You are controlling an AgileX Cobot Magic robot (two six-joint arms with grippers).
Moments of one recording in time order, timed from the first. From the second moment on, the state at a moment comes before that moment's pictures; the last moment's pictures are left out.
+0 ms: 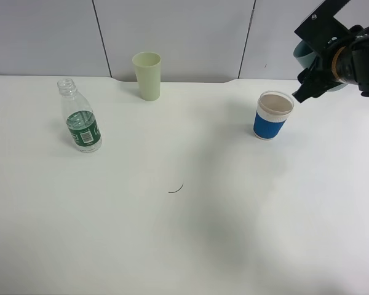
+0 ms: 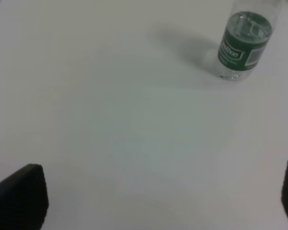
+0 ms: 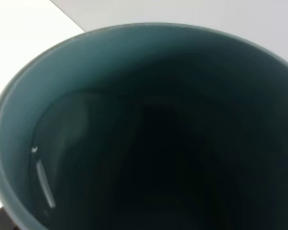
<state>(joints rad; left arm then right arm) 0.04 -0.01 -0.51 0.02 1.06 -0.06 0.32 1.56 -0.80 -1.72 0.50 1.16</state>
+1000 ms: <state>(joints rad) 0.04 -0.01 -0.51 0.02 1.06 -0.06 0.32 1.56 -0.80 -1.72 0.54 1.07</state>
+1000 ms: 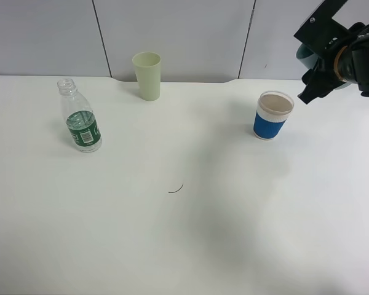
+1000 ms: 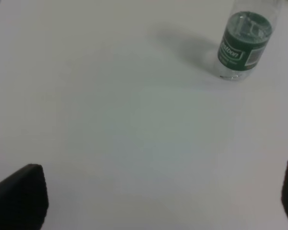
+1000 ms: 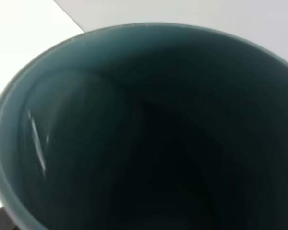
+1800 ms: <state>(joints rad) 0.04 -0.01 -0.51 0.02 1.06 -0.06 0.32 1.56 -0.80 -1.72 0.57 0.97</state>
